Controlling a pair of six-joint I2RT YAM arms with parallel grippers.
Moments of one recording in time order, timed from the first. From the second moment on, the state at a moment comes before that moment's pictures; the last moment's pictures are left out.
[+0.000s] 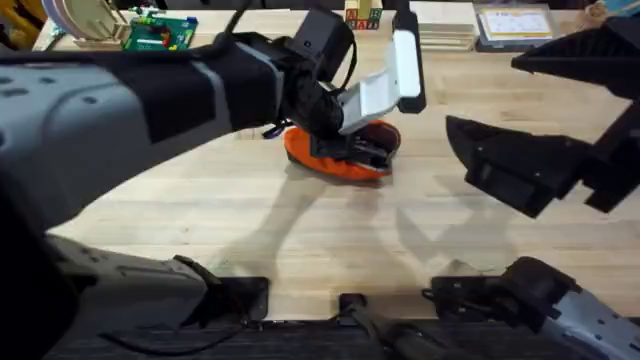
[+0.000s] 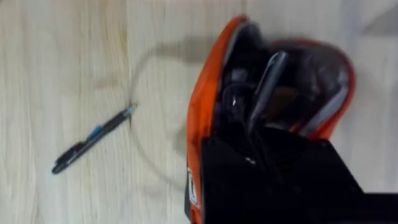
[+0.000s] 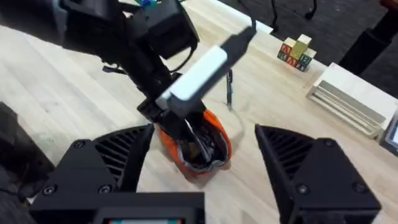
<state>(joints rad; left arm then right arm) -0.58 1.59 1.04 -0.57 0.36 0.93 0.61 0.62 1.10 -0.88 -0.03 -0.05</state>
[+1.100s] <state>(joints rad) -0.54 1.23 1.05 -0.60 0.23 0.87 0.61 0.62 1.10 -0.88 -0.03 -0.04</state>
